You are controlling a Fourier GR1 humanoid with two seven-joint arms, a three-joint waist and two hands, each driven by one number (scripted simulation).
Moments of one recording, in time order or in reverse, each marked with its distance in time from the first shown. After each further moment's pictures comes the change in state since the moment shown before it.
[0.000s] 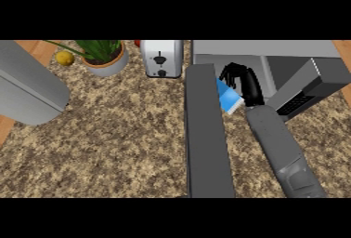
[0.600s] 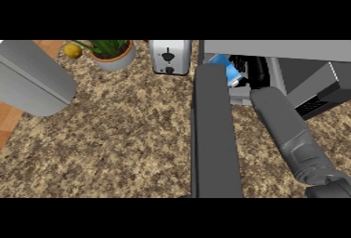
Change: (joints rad) left arm -0.053 0.003 -0.024 0.041 -0.024 -0.023 -0.009; right arm -0.219 -0.071 -0.079 0.291 0.044 -0.202 -0.018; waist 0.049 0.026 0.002
